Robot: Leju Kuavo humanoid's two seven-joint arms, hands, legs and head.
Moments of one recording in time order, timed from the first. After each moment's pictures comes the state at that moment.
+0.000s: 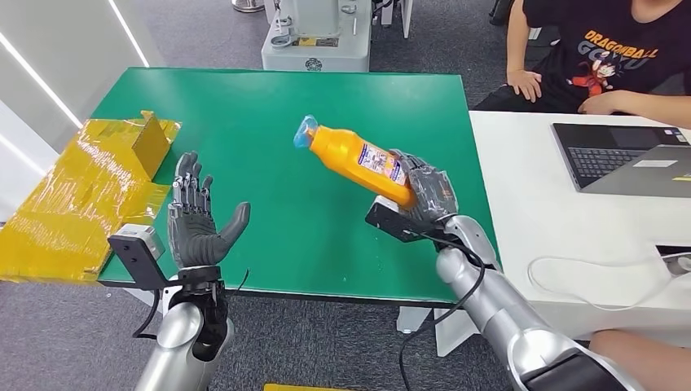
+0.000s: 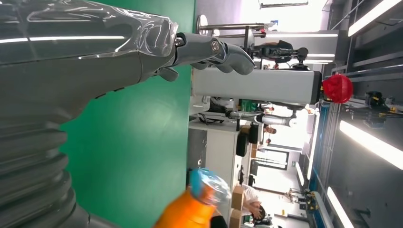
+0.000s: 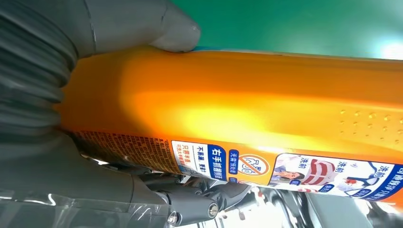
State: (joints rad) left arm -0.14 -0.16 -0.36 -1.40 0.13 0.42 -0.61; right arm -0.79 0.09 0.65 -0.45 0.67 -0.43 -0.54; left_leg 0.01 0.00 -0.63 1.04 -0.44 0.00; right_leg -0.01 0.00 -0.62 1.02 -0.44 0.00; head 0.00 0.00
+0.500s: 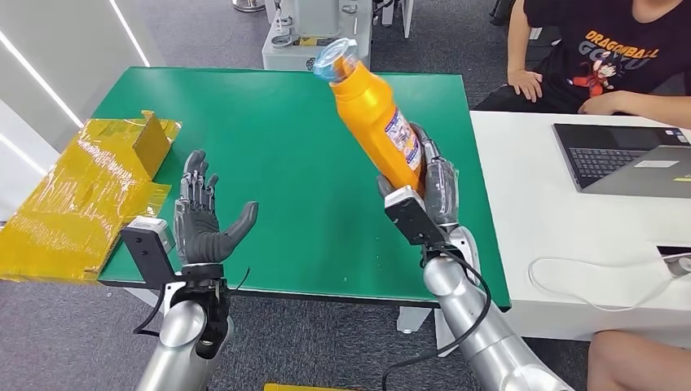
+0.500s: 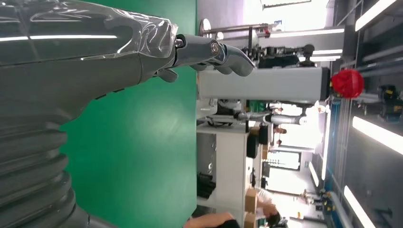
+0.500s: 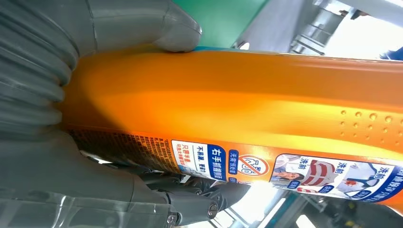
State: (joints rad) left arm -0.15 -0.17 -0.36 -1.40 0.06 0.39 -0.54; right arm -0.59 0.14 0.55 -0.83 0.39 -0.53 -0.63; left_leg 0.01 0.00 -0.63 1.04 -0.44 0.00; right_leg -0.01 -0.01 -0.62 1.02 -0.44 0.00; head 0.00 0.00
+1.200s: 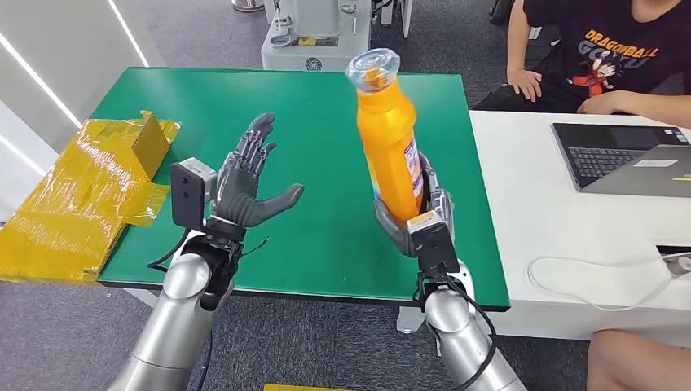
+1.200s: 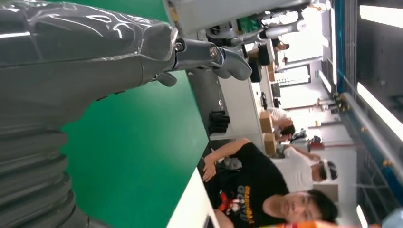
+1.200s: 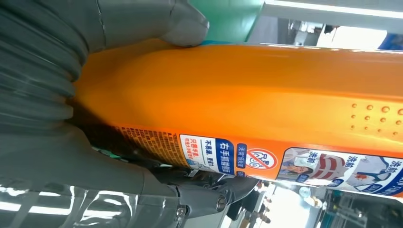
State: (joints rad) left arm -0.39 -0.12 -0.42 -1.29 0.03 0.07 -0.36; right arm -0.42 0.14 0.56 -1.05 0.25 -0.41 -0.59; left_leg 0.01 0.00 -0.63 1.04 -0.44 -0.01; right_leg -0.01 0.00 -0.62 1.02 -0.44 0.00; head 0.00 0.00
